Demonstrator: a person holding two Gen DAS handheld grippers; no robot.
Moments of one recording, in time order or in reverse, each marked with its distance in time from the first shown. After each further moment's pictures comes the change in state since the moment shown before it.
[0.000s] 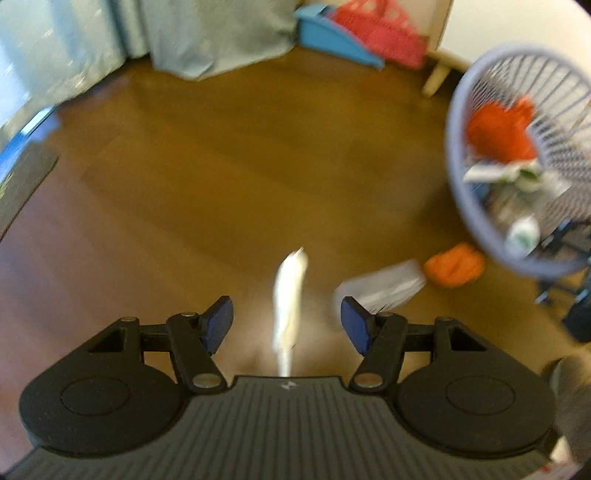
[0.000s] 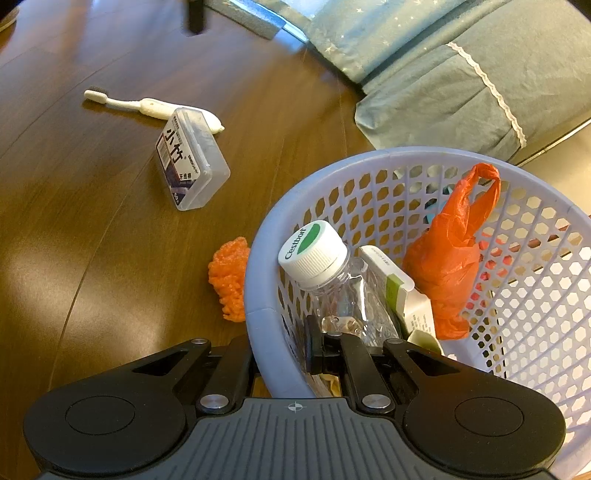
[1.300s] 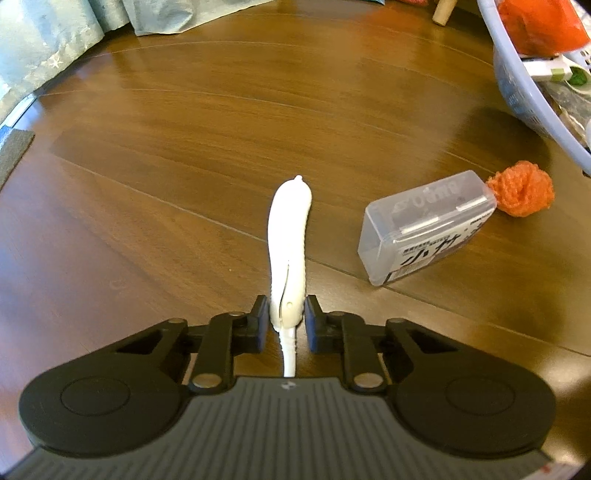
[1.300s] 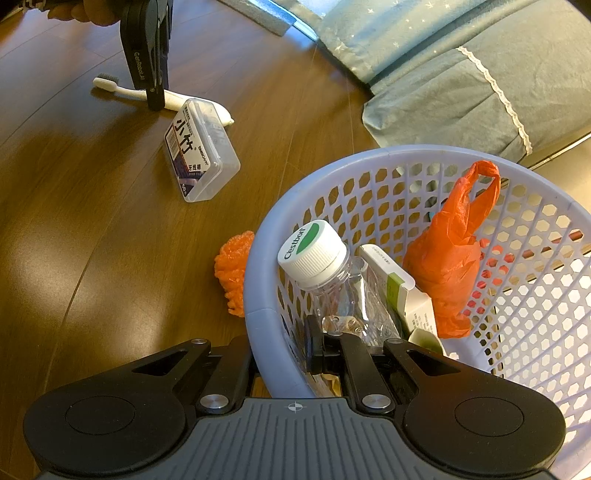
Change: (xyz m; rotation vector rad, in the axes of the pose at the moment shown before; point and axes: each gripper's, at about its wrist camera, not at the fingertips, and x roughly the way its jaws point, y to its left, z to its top) left arm 0.097 -0.019 -0.037 0.102 0.058 0.055; right arm 0.001 0.005 -0.003 -0.032 0.009 -0.001
